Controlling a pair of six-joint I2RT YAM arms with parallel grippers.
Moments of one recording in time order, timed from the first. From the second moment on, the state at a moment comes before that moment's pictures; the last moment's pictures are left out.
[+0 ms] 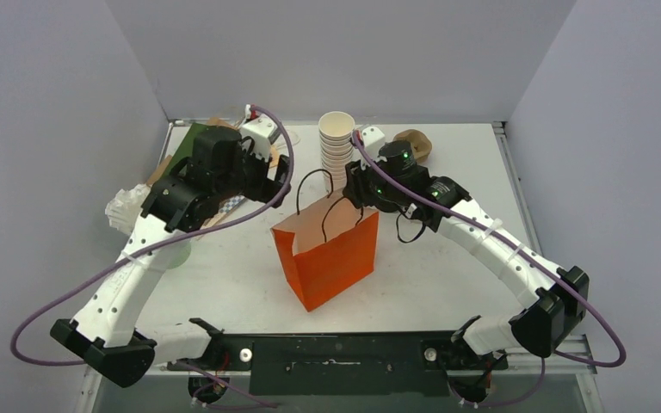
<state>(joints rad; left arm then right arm) -0.58 1.21 1.55 -0.88 -0.04 -0.05 0.67 1.38 1.33 -0.49 -0.09 0.09</state>
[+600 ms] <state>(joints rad) -0.54 1.16 1.46 -0.75 0.16 -0.05 0.67 1.38 1.33 -0.49 -0.09 0.09</state>
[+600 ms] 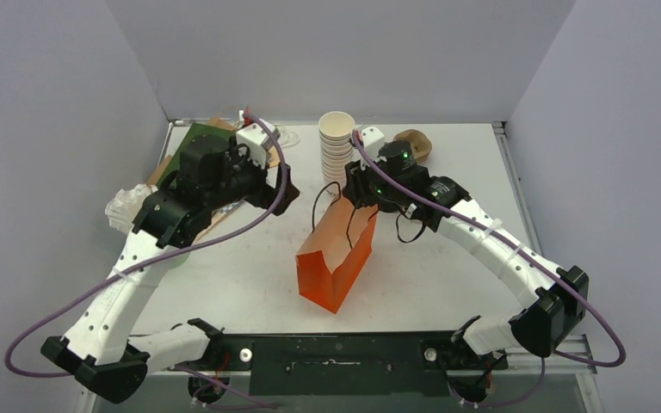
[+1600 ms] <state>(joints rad) -0.86 1.22 1.38 -0.77 0.00 -0.15 0.67 1.39 1.33 -0.49 -0.09 0.09</state>
